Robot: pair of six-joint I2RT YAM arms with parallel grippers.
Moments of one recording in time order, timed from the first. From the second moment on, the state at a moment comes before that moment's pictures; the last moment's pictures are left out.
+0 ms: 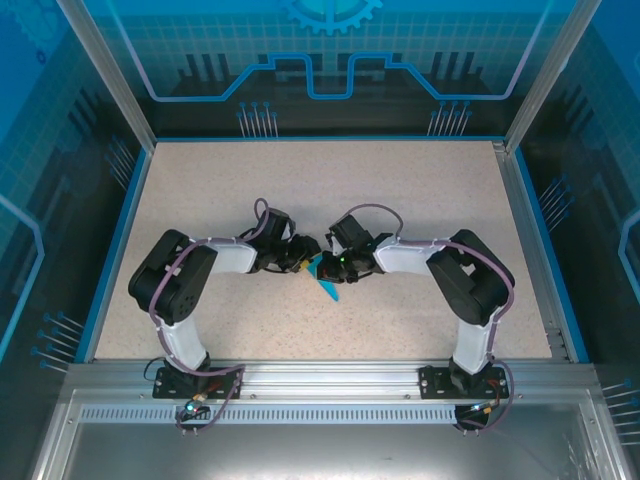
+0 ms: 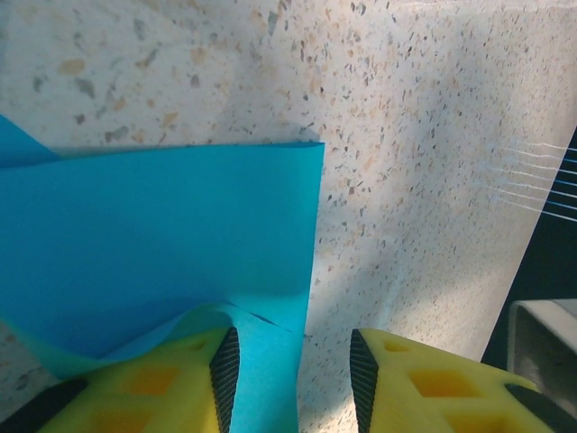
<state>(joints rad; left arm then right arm) -0.43 1.80 0.81 0.13 0.46 -1.09 0.71 1.87 1.01 -0.20 -0.39 0.78</state>
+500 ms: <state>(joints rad) -0.39 1.80 0.83 0.08 0.49 -1.04 0.70 1.87 0.97 -0.15 -0.39 0.70</state>
